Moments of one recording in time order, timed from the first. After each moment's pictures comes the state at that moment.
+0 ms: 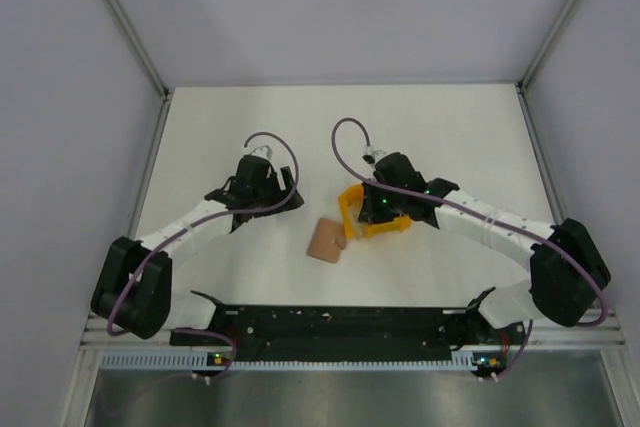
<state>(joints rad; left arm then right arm) -0.42 1.35 0.74 -0.19 0.06 -0.60 0.72 1.40 0.92 -0.37 -0.14 0.49</state>
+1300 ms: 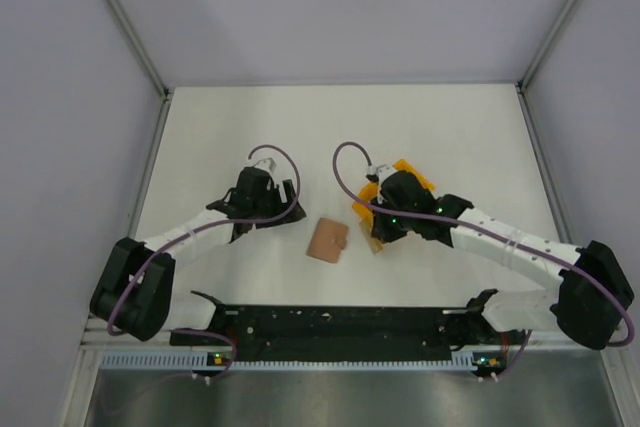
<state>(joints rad) -0.43 1.33 0.63 -0.10 0.14 -0.59 0.79 1.23 0.83 -0.46 -0.03 0.38</state>
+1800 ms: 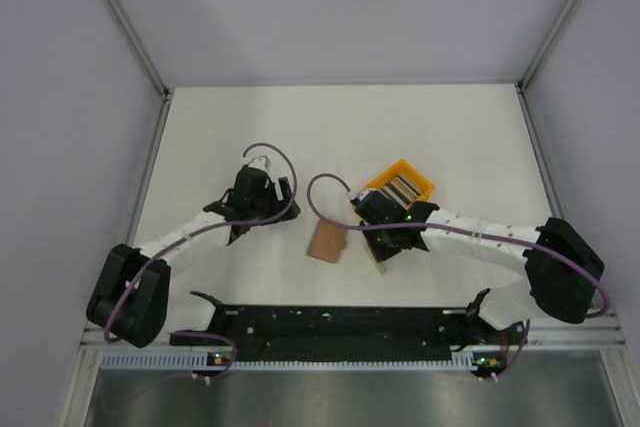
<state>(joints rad) -0.43 1.30 0.62 -0.11 0.04 -0.58 0.95 1.41 0.85 -0.60 0.10 0.40</state>
